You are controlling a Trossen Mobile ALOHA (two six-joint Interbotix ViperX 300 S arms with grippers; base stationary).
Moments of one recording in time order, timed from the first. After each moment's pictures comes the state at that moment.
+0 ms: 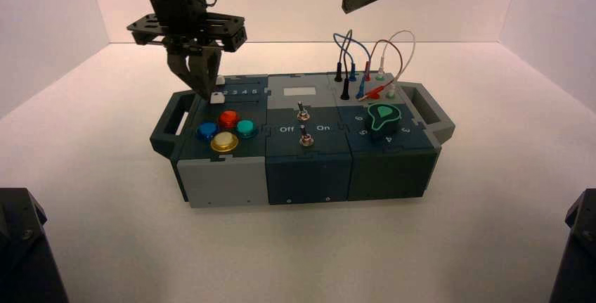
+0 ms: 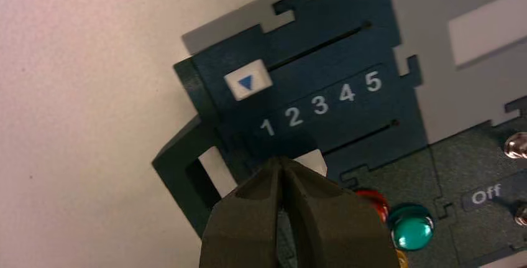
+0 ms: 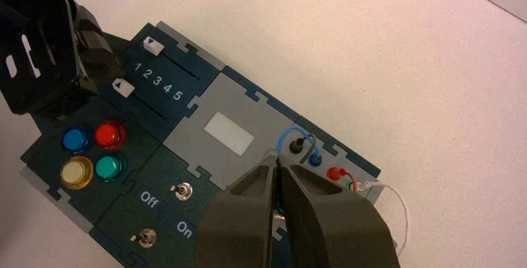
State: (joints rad) left arm -0.52 0.06 0.73 -0.05 0.67 -0.12; right arm 0.64 -0.28 0.79 0.01 0.37 -0.04
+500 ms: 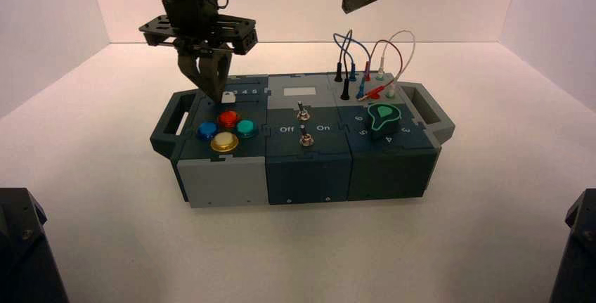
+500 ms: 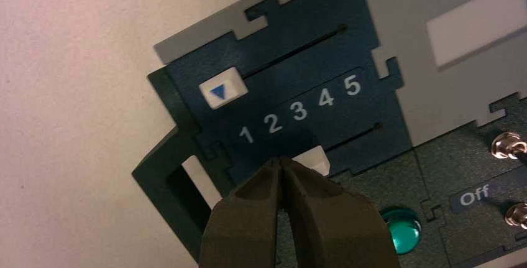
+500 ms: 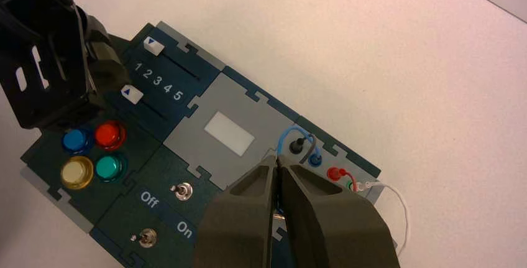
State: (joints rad) left arm -0.55 0.08 0.71 -0.05 0.67 -0.12; right arm 0.64 -0.28 0.79 0.01 0.37 -0.04
